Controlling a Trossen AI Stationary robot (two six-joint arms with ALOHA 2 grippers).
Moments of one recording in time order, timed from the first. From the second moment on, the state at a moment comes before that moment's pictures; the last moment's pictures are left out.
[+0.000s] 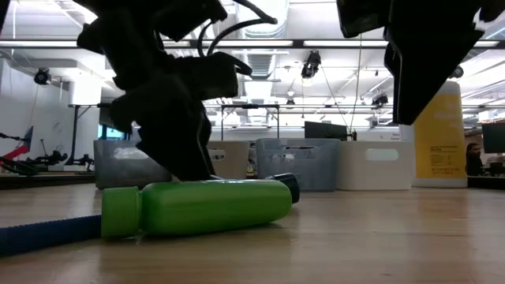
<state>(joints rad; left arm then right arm) -0.30 1.81 1.01 -0.20 -0.21 -0.35 0.49 1.81 1.36 -1.07 0.30 0.95</state>
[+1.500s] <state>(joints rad) 0.03 1.60 1.01 -0.41 -0.69 -1.23 0.49 1.52 1.31 -1.33 0.78 1.65</state>
